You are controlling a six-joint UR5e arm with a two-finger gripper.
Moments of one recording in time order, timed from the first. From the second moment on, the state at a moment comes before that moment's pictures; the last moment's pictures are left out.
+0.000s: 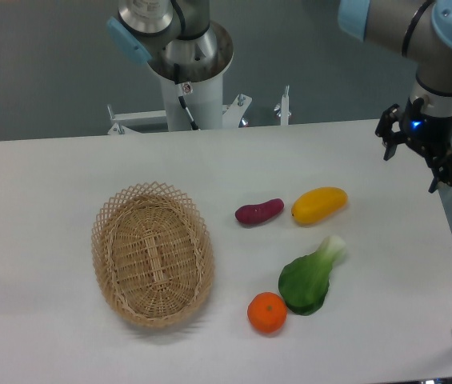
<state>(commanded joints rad) 2.82 -1.89 -1.40 -1.26 1.52 1.75</state>
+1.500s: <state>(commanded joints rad) 2.64 -1.97 -1.69 -0.90 1.52 1.38</state>
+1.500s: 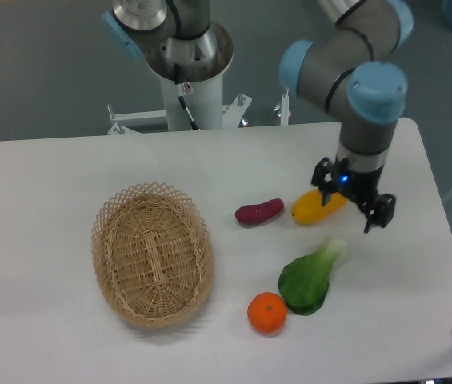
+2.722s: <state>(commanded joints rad) 2.64 -2.11 -1.72 -0.75 1.62 1.44</state>
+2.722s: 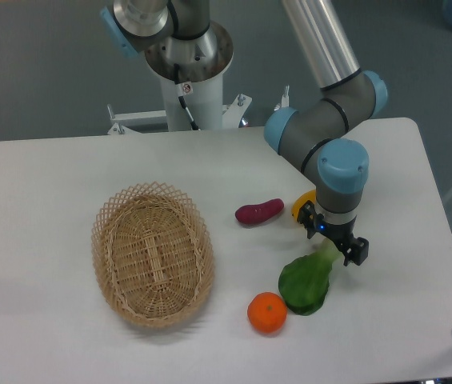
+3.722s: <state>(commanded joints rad) 2.64 -2.10 -1.73 -0.71 1.62 1.45</state>
